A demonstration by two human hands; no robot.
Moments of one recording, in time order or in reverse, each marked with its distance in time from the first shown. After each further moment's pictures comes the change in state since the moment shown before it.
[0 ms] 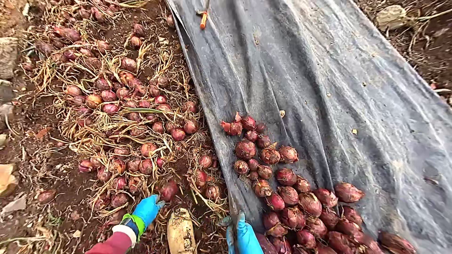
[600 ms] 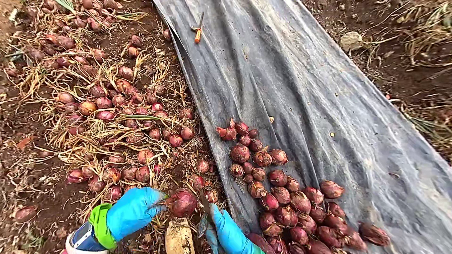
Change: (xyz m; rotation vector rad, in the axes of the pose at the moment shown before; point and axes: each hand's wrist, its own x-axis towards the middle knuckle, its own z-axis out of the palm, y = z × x) left_hand -0.119 0.049 -0.130 0.147 0.245 0.843; right_hand 0.015 -0.061 0.059 -0.122 -0.397 -0.106
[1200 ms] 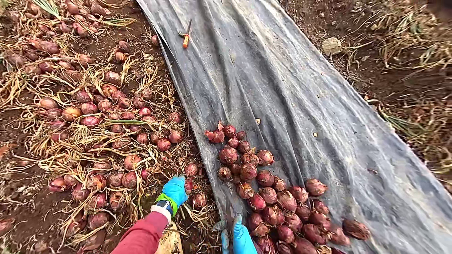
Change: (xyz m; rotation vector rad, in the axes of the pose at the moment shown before) left_hand 0.171 0.015 0.142 0.144 -0.146 -0.609; right_hand -0.054 0.049 -0.047 0.174 0.496 -0.017
